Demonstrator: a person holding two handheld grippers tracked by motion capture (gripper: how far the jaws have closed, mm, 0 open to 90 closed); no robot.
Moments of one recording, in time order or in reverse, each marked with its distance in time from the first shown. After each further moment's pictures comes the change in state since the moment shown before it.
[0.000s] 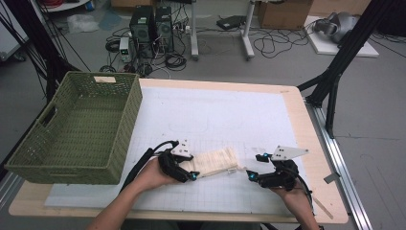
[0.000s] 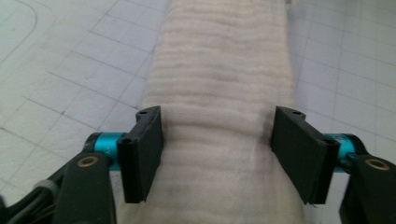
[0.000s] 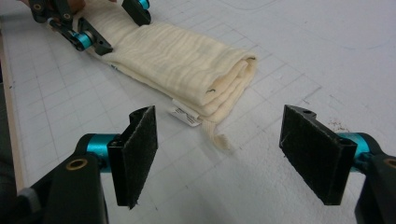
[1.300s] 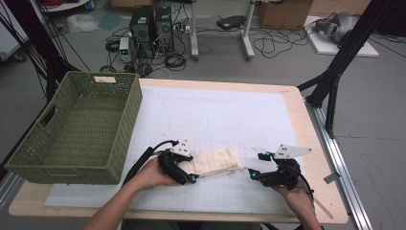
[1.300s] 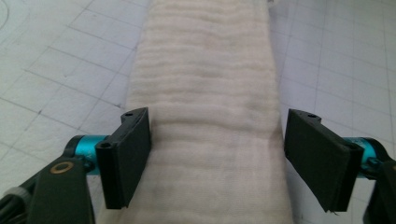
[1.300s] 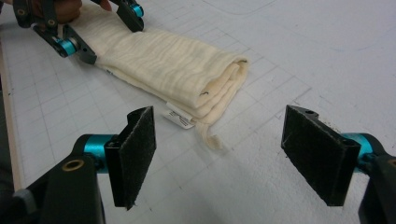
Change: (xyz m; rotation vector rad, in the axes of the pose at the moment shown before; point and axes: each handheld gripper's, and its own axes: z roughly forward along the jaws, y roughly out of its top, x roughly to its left) left arm -0.001 0.001 0.000 0.024 -0.064 0.005; right arm -0.005 -0.001 -0.004 -0.017 -0.005 0.022
